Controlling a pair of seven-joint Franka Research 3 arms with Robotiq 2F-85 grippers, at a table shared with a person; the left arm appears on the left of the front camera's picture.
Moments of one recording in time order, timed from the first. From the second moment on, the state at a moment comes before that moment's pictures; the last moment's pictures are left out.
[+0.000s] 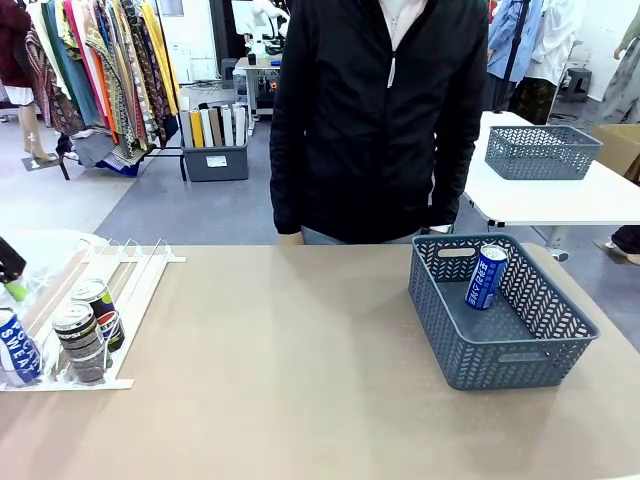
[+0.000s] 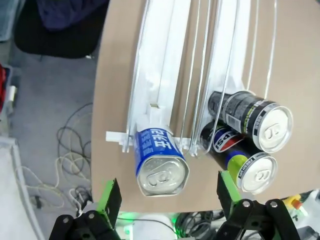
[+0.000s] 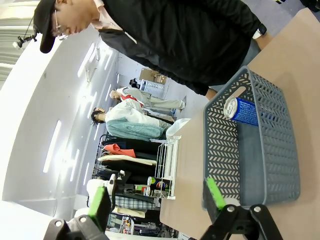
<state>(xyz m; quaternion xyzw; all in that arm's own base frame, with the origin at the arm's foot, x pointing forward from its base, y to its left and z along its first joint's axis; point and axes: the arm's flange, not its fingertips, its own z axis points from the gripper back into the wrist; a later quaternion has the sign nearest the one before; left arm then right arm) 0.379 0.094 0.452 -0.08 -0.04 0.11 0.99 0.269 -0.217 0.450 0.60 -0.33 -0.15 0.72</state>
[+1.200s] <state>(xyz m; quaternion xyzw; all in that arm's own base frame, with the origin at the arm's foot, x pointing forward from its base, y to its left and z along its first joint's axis) 0.390 0.084 0.398 -0.04 0.03 0.16 0.99 0.269 -0.217 0.450 0.60 -0.33 -0.15 0.72</state>
